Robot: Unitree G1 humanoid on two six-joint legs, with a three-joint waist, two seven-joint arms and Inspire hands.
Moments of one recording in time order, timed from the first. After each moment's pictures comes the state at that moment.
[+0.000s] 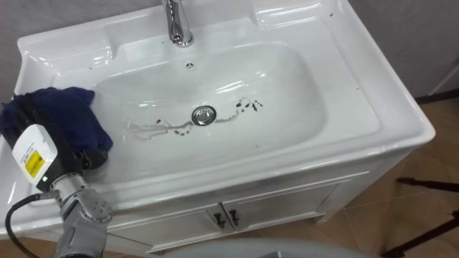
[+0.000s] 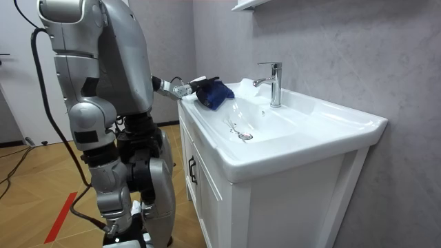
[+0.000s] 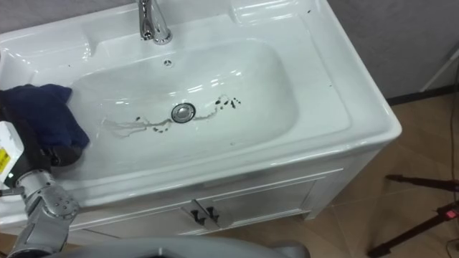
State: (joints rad) left arm 0.18 0.26 0.12 0.49 0.58 0.01 0.70; right arm 0.14 -0.27 -0.02 1.36 -0.04 0.11 -0.01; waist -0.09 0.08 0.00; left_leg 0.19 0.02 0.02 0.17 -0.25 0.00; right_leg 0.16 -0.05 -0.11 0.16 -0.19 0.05
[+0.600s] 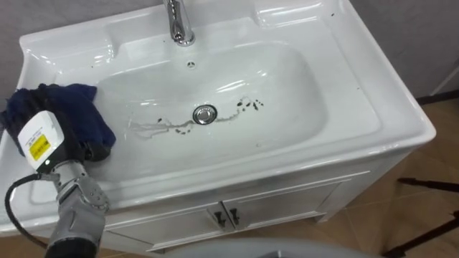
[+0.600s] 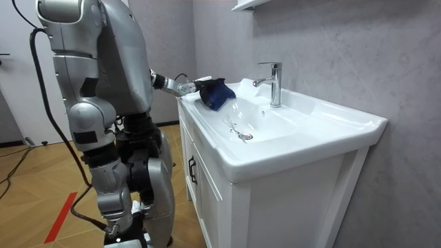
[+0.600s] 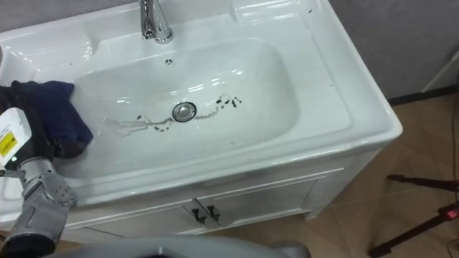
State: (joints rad) left arm 0.05 0.30 0.14 0.54 0.75 0.09 0.57; right arm 0.14 -0.27 -0.06 1.34 -0.06 0.13 0.03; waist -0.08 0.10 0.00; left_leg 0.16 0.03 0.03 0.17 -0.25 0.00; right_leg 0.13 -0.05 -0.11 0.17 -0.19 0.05
